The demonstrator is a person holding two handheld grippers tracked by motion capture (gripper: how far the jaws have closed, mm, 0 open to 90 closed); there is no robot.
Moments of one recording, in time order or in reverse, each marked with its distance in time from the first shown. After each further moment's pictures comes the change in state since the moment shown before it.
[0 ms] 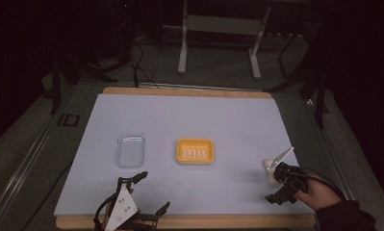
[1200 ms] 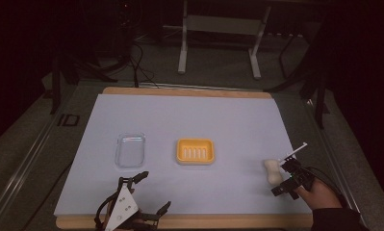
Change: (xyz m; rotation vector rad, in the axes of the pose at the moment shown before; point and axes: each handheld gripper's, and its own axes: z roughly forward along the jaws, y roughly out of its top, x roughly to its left) left arm 0.000 0.001 0.002 0.000 -0.005 -0.017; right arm -0.029 -0.017 0.007 0.022 -0.053 0.410
